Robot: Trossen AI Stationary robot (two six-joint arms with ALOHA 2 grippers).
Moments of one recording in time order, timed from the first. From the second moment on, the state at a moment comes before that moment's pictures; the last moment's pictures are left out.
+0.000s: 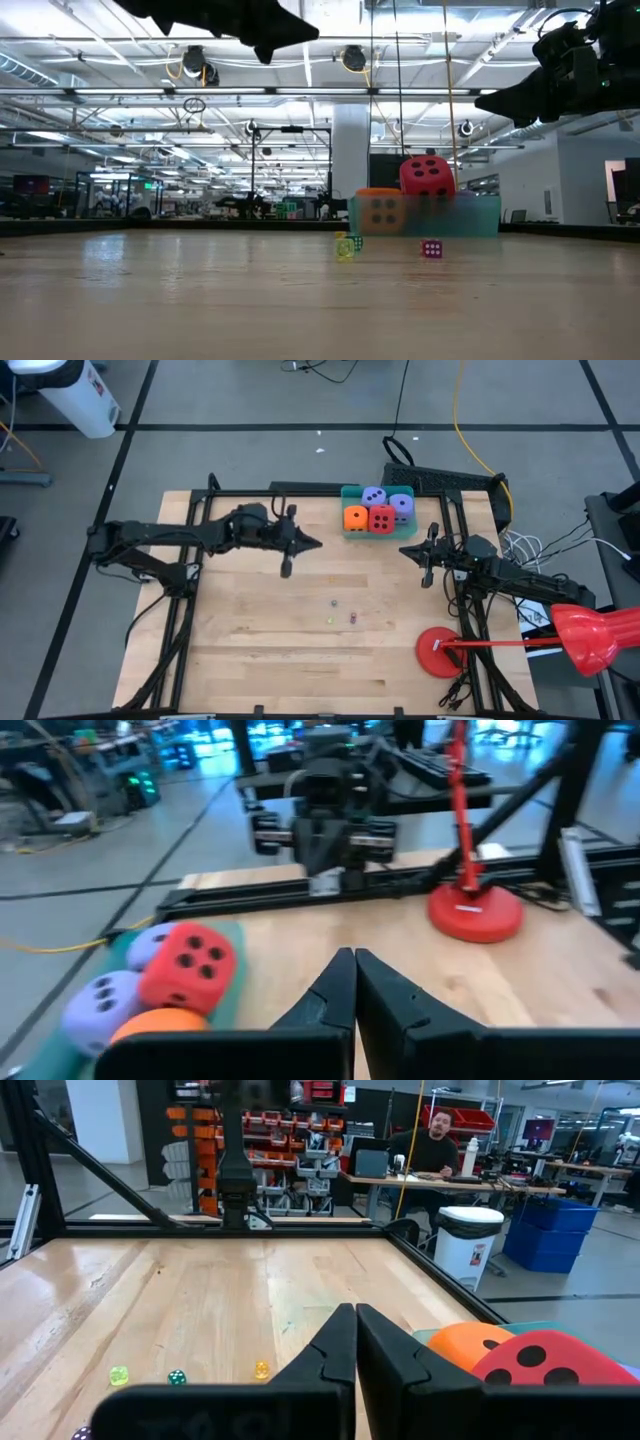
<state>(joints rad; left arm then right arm) 0.18 1.33 0.92 0.20 0.22 0.16 -0.36 0.20 0.07 0.13 -0.18 -0.06</state>
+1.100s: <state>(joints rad) 0.25 1.36 0.92 0.31 0.30 0.05 -0.36 0.20 0.07 0.13 -0.19 -0.06</state>
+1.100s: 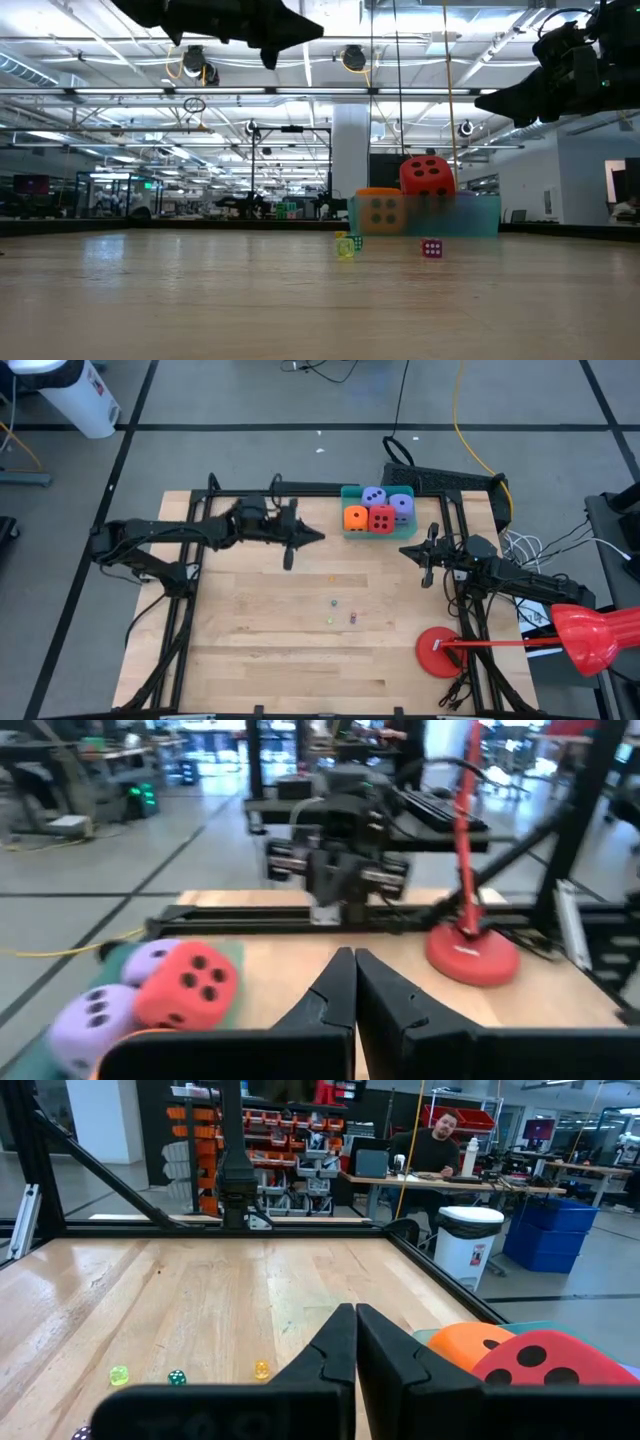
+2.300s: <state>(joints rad) -0.04 1.80 0.92 0.24 0.04 0.10 -0.36 0.20 0.07 0.13 -0.19 -0.06</state>
